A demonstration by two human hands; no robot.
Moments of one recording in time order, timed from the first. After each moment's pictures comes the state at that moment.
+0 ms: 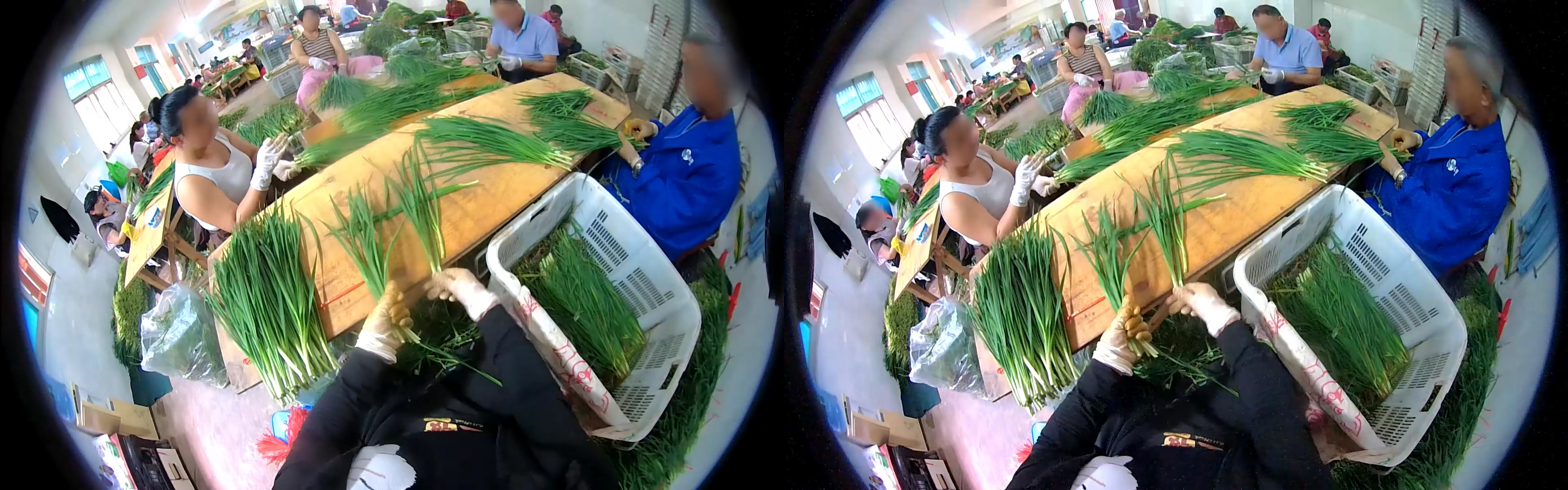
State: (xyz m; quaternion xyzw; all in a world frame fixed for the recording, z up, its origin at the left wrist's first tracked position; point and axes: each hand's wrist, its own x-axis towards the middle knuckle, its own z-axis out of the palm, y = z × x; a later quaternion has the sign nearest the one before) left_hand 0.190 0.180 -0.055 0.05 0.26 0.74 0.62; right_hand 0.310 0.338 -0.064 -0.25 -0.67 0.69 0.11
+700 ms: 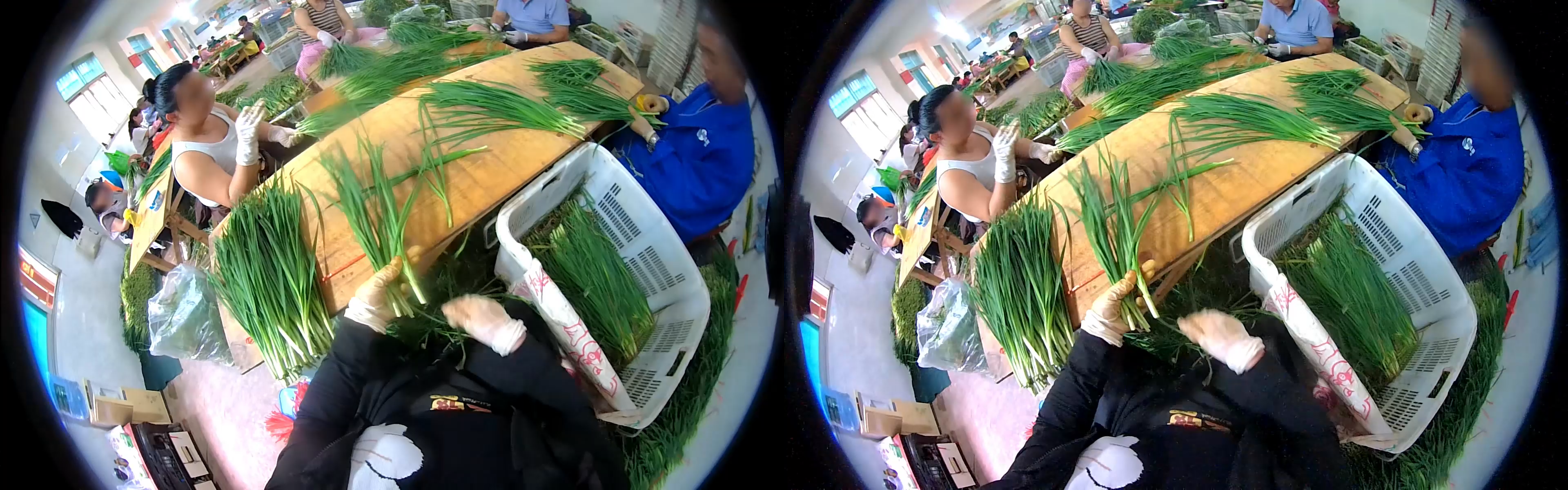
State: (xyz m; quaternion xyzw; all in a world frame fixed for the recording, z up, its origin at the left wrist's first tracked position) left_hand 0.185 0.175 -0.021 0.08 0.33 0.71 0.62; right_hand 0.377 0.270 -0.052 -0.15 -0.91 0.37 0.09
